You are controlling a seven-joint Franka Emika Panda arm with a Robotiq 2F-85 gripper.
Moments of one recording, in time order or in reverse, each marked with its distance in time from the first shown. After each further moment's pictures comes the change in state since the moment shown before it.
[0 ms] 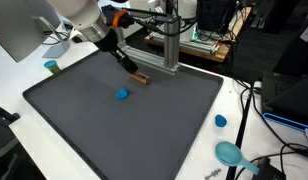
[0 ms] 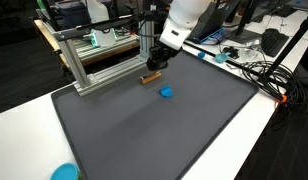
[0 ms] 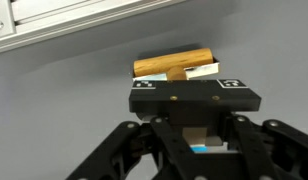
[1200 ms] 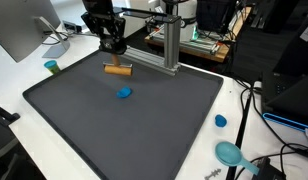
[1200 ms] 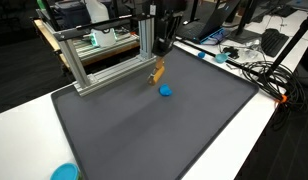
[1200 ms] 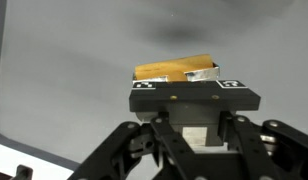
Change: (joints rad) arm 0.014 -0.277 0.037 -0.174 -0.191 0.210 -0.429
